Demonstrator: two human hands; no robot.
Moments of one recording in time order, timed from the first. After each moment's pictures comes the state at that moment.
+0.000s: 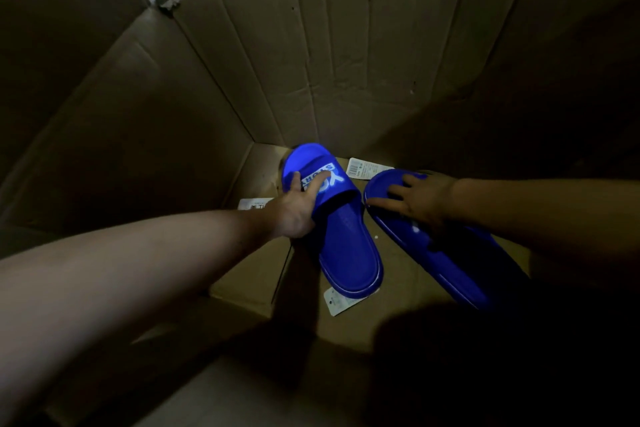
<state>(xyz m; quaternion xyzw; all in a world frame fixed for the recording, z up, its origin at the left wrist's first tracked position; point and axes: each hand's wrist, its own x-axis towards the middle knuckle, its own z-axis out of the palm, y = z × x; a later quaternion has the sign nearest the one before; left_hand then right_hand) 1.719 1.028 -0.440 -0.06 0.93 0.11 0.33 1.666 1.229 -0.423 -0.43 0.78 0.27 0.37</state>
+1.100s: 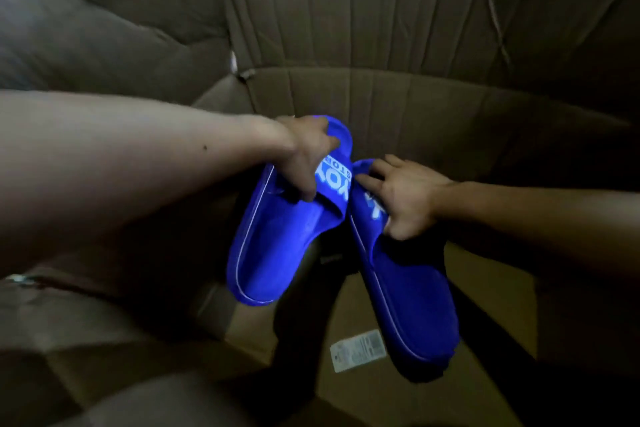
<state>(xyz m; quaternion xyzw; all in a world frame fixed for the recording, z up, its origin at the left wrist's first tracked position) 1.671 1.019 -0.257 0.12 0.95 -0.21 0.20 1.658 1.187 -0.315 -0.47 0.87 0.09 0.10</state>
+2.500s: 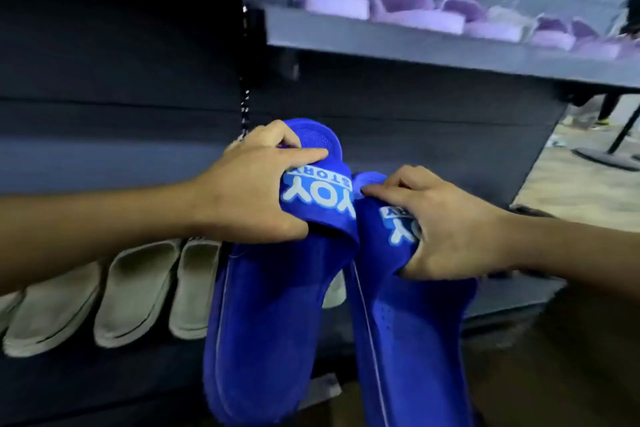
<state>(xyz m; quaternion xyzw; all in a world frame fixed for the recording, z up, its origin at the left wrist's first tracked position) 2.263 0.744 -0.141 -0.26 0.93 0.06 -0.23 2.064 0.852 -0.141 -0.75 0.66 -0.03 -0.03</state>
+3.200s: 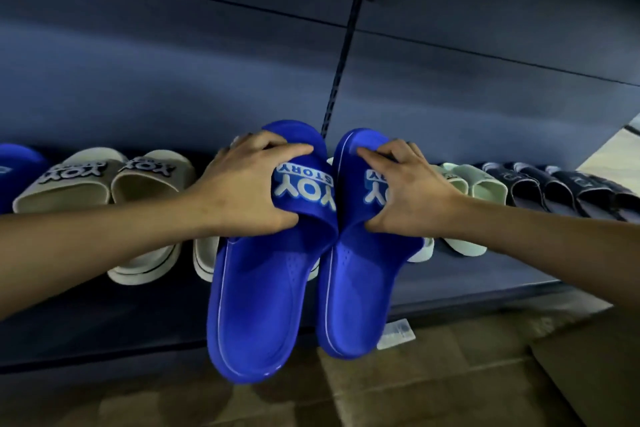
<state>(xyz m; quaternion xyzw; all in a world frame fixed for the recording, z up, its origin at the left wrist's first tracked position) 2.398 0.637 -0.258 -0.36 0.90 0.16 -0.19 2.197 0.713 -0.232 -0.70 0.72 -0.02 0.02</state>
